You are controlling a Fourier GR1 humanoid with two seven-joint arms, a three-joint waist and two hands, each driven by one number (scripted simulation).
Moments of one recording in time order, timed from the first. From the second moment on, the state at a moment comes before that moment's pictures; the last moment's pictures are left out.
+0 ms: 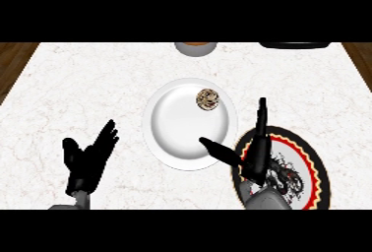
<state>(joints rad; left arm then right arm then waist) 0.01 0.12 -0.09 -1.44 0.13 0.07 0.21 -0.20 -0.06 0.48 -1.40 0.23 -1.01 0.13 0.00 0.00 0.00</state>
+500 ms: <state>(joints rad) 0.02 0.12 -0.08 -1.44 0.12 0.06 0.21 0.13 -0.16 0.62 -1.61 0.29 -0.94 0.05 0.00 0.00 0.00</state>
